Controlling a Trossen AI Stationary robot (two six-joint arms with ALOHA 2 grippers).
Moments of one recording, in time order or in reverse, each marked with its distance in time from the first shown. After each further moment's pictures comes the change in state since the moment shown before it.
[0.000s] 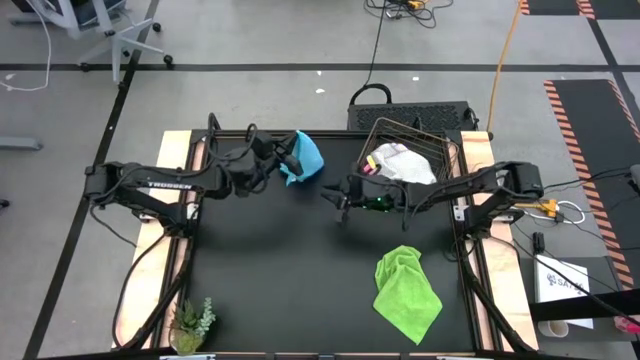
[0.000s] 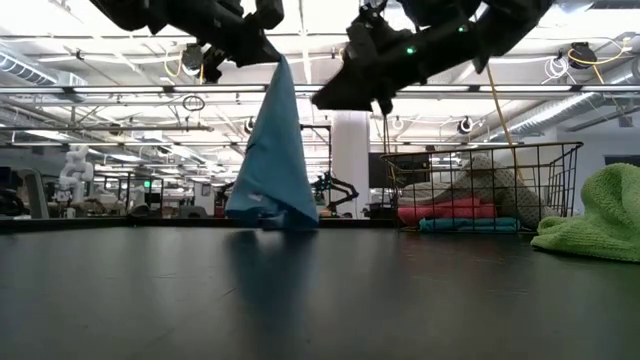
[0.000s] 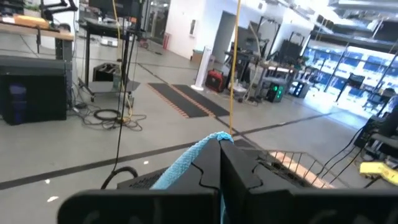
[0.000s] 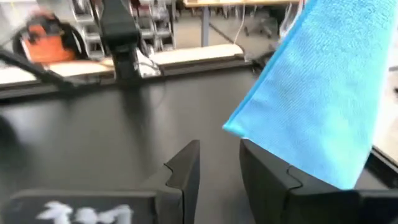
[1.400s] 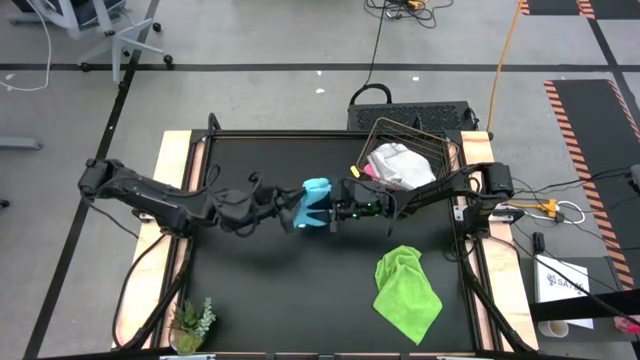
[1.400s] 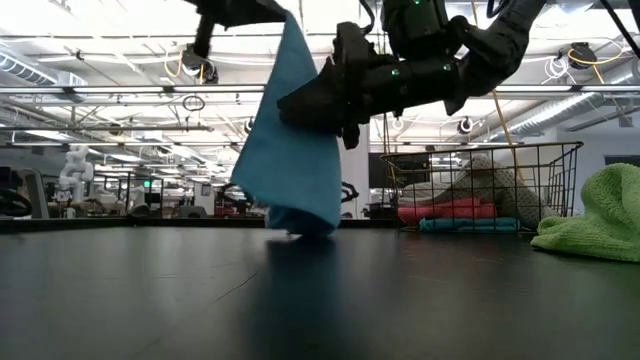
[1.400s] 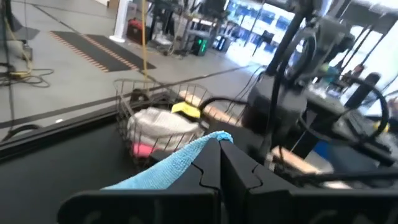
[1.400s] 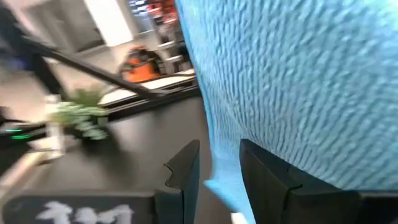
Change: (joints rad) left arm -0.372 -0.058 0.000 -0.206 0.013 -0.192; right arm -0.003 0.222 0.000 0.342 -0.321 0.199
